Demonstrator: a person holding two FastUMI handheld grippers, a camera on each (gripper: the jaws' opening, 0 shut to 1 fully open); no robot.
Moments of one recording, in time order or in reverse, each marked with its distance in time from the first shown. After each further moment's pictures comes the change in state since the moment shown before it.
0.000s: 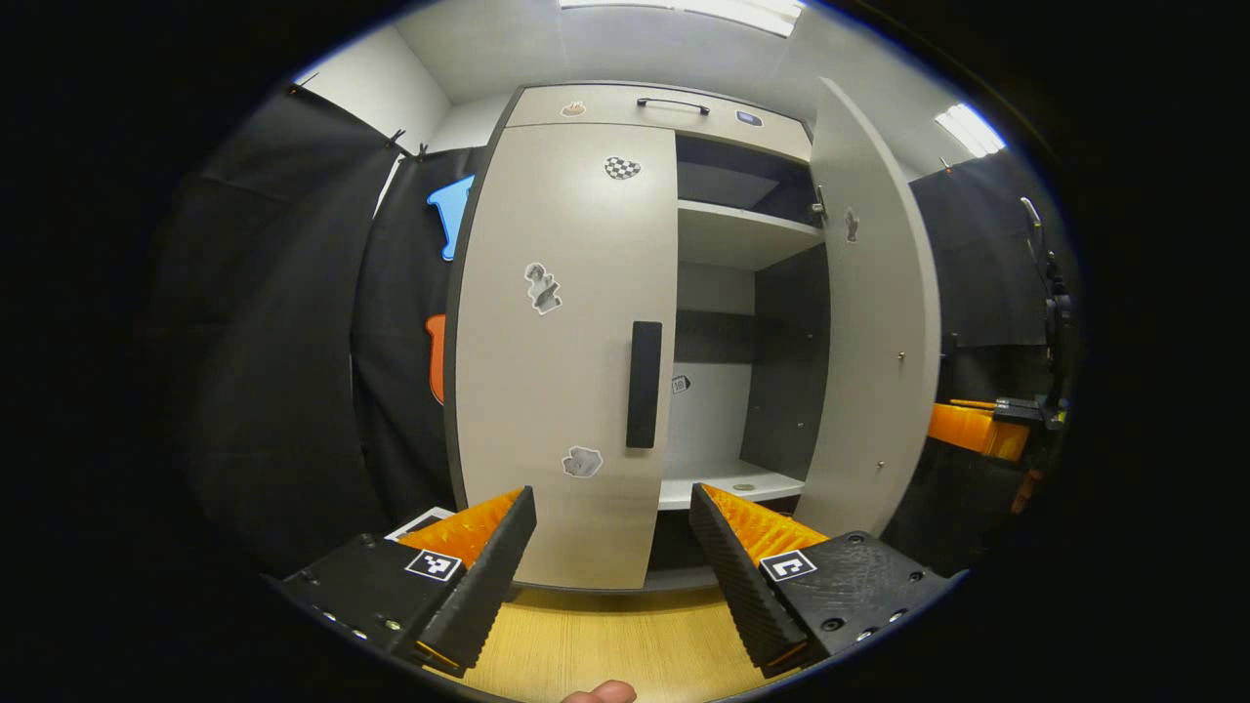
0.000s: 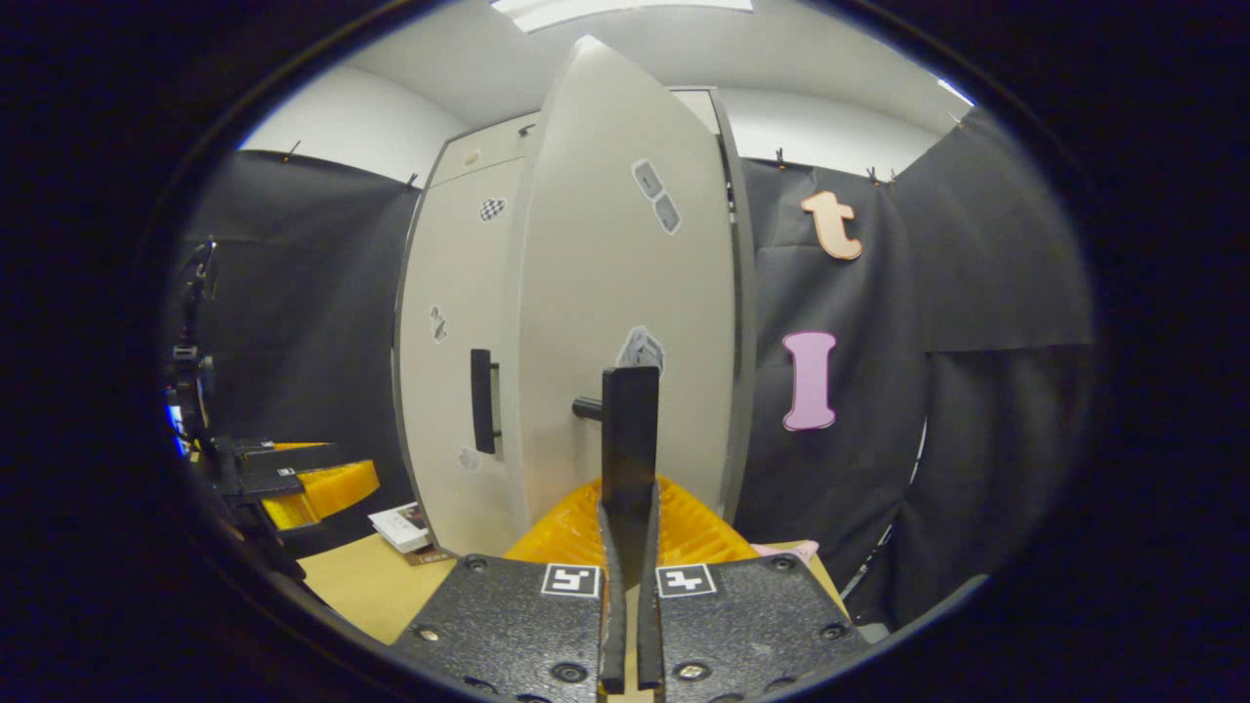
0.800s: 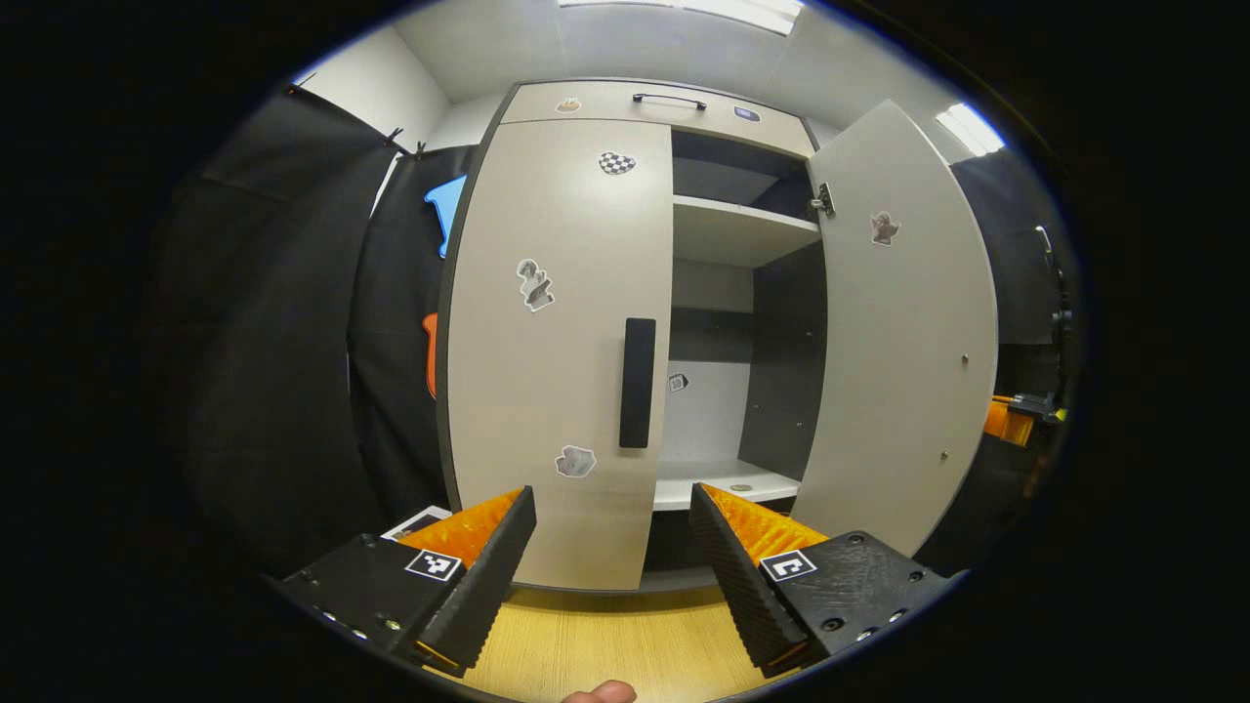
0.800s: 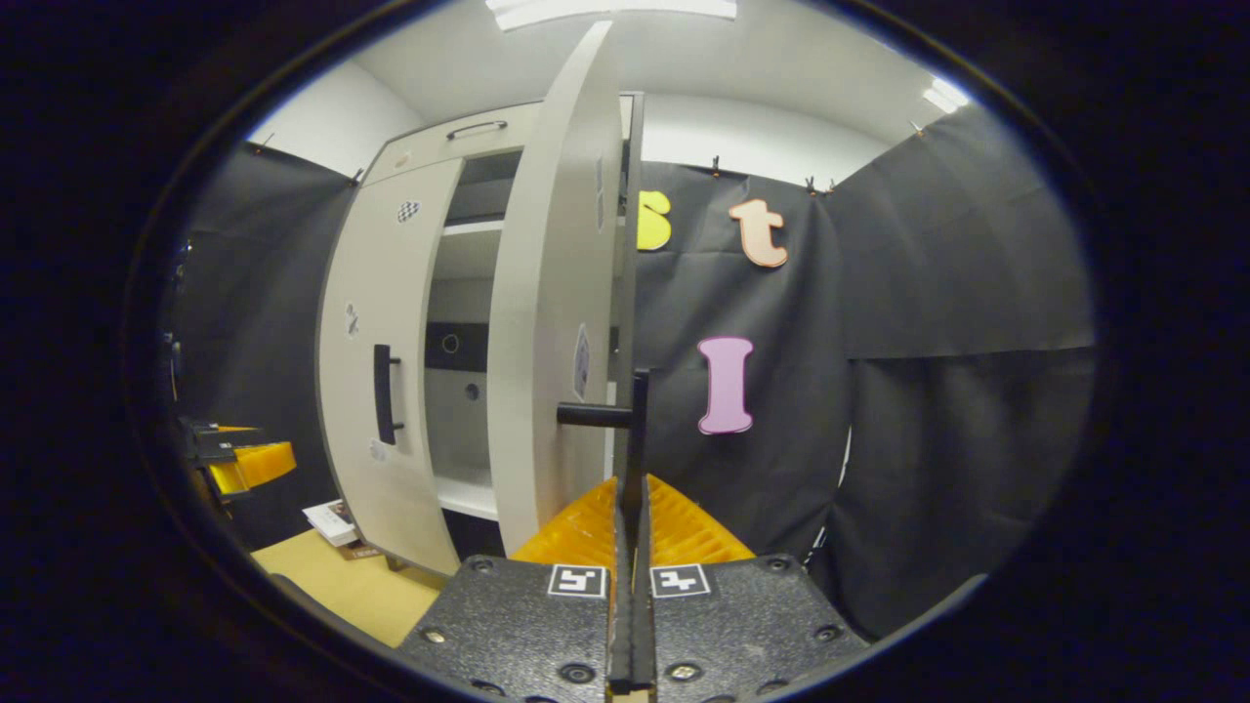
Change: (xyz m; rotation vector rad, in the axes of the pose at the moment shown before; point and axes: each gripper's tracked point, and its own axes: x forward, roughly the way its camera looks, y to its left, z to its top) left arm 0.005 -0.002 0.001 0.000 -0.004 0.008; right arm -0.008 -0.089 0.000 -0.006 -0.032 -0.169
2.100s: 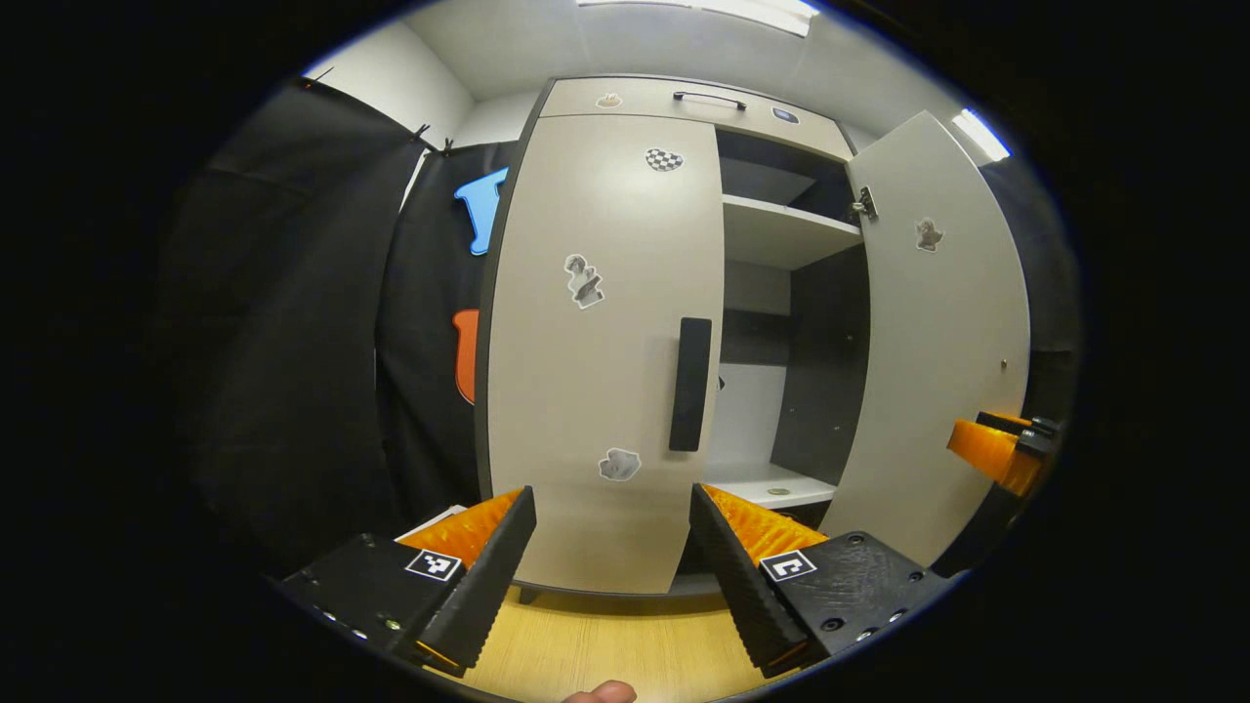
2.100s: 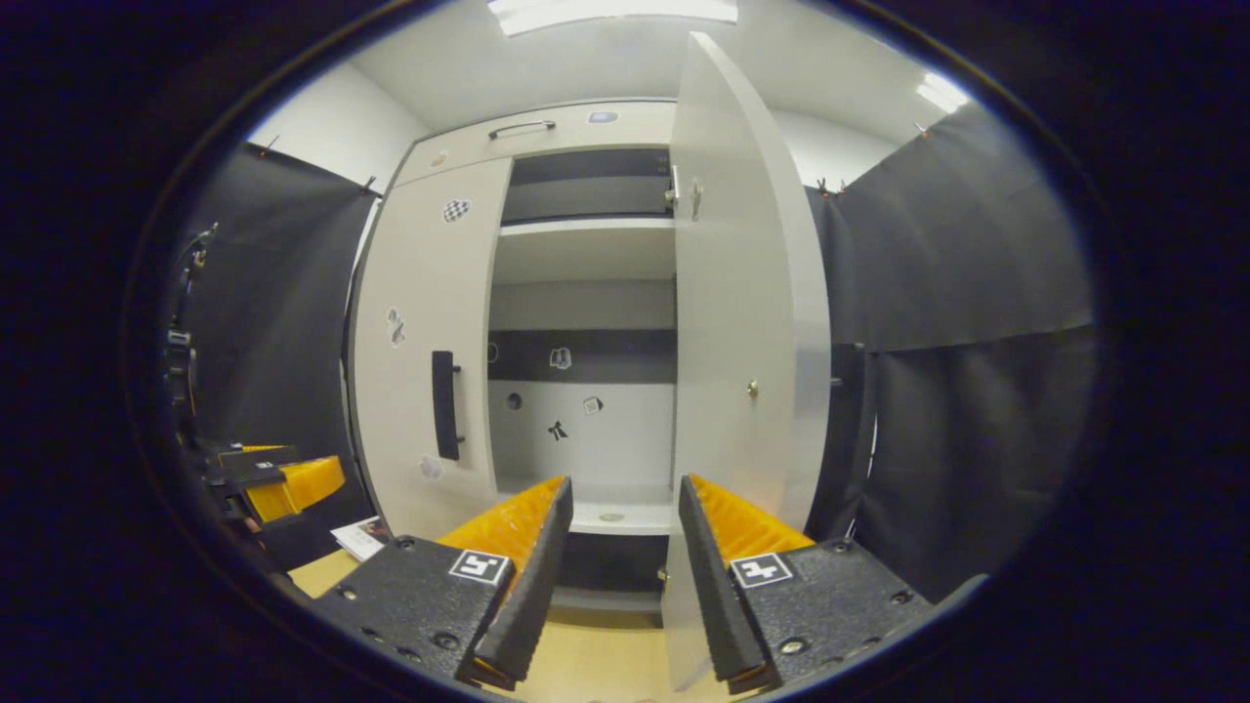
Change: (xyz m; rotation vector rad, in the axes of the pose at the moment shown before) left arm 0.017 0.031 0.004 -0.018 0.000 0.054; right arm 0.001 0.104 -0.013 0.018 -0.013 0.019
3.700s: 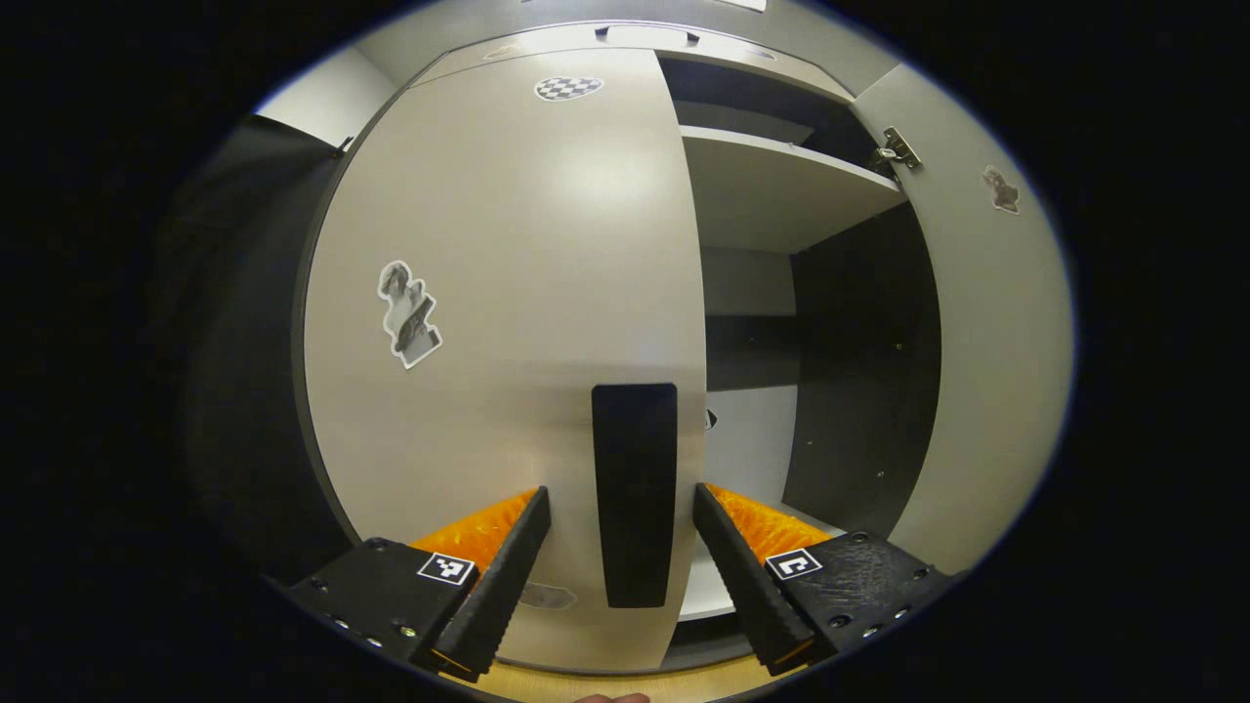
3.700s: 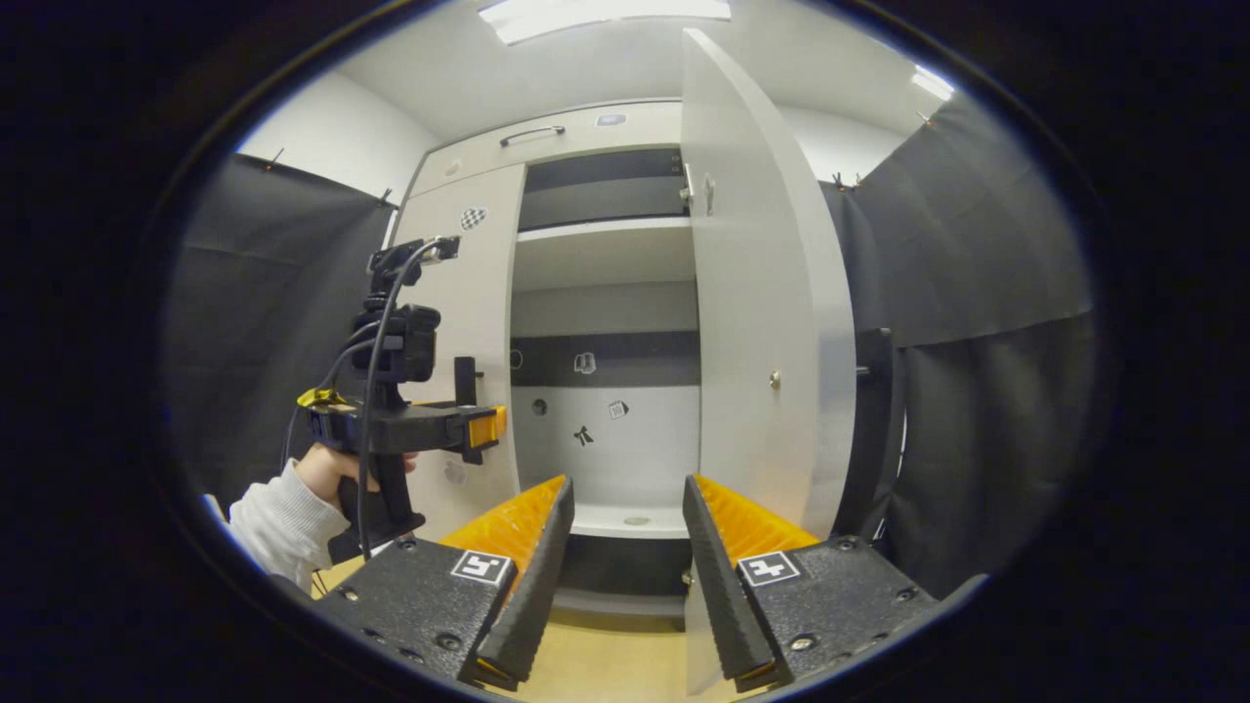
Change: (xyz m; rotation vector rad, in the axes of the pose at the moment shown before) left arm 0.177 -0.048 0.039 0.102 -0.024 -0.028; right arm 0.005 0.007 -0.002 0.044 -0.024 0.090
